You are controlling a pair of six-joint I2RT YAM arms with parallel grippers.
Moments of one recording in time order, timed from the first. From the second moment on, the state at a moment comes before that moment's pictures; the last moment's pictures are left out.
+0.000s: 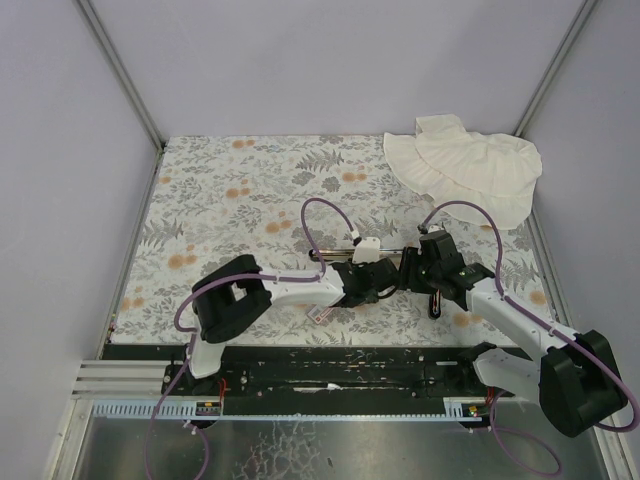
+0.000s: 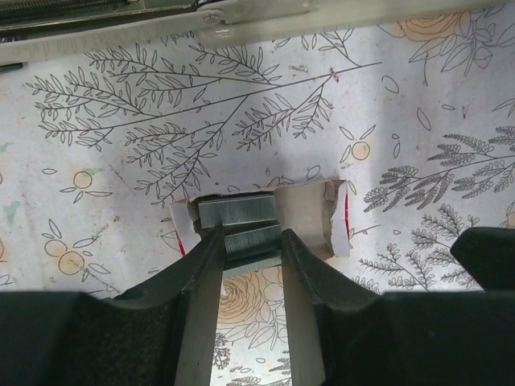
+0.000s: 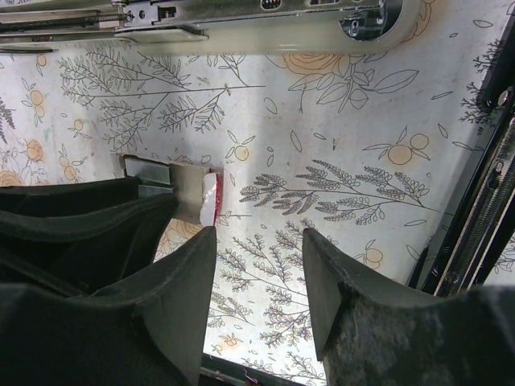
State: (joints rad) left arm -1.12 1.96 1.27 -0.38 -0.45 -0.92; right arm 0.44 1.10 0.56 -0.37 -0.04 0.54
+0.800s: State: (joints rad) left arm -1.15 1.66 0.99 -0.29 -0.44 -0.81; right arm 0.44 1.08 0.56 -0.37 -0.04 0.53
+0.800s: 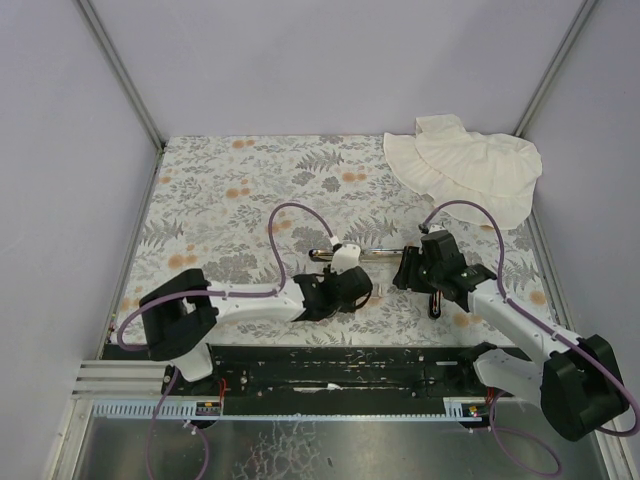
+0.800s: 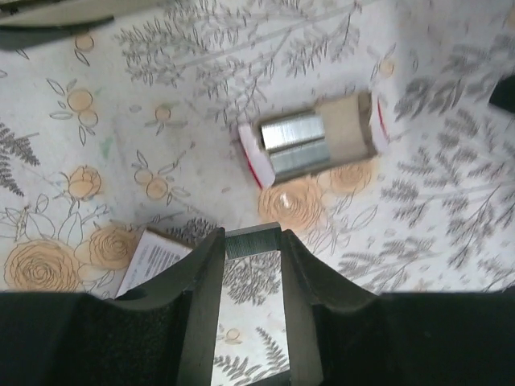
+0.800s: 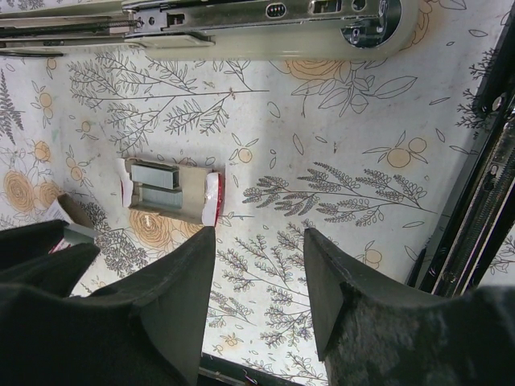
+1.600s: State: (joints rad) left arm -1.25 1.72 0.88 -0.04 -0.30 -0.46; right arm 0.44 1.06 0.53 -0.37 -0.08 0.51
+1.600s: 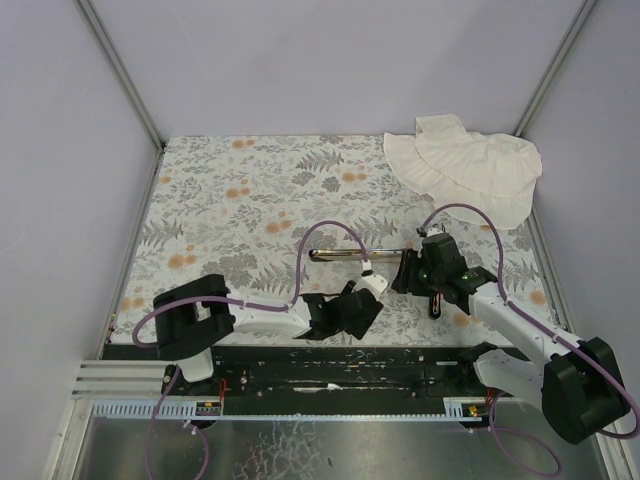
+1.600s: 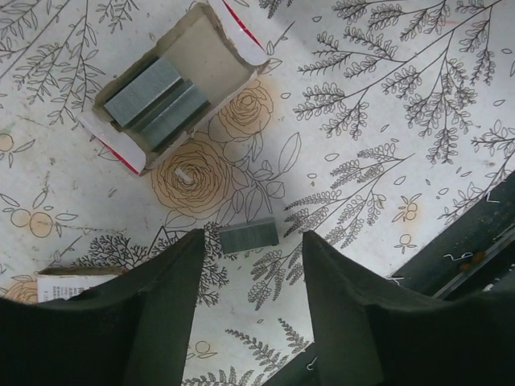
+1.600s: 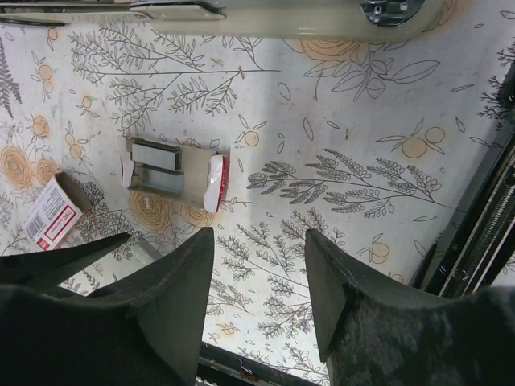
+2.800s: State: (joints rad) left arm -0.24 1.25 1.05 -0.34 -0.04 -0.39; right arm 1.02 1.43 0.78 -0.41 0.17 0.46
